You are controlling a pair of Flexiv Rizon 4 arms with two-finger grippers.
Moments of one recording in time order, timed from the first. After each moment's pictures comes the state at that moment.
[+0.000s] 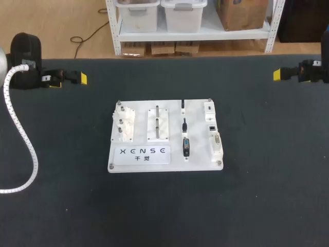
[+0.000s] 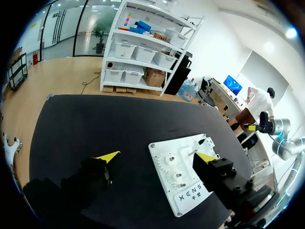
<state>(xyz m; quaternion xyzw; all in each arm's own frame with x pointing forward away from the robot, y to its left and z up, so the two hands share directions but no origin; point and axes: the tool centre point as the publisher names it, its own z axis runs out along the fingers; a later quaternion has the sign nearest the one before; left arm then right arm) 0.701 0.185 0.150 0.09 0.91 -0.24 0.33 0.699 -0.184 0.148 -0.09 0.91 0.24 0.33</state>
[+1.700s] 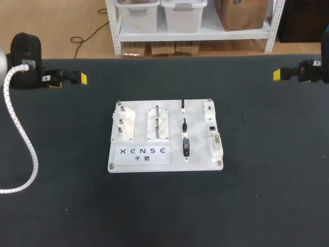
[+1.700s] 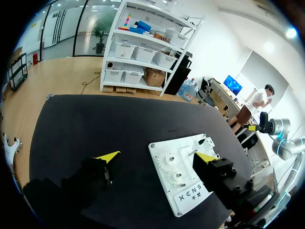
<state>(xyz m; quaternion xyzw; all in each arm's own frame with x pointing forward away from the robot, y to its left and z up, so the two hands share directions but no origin) 0.701 0.185 0.150 0.09 0.91 -0.24 0.33 0.699 -0.184 0.148 -0.09 0.91 0.24 0.33</state>
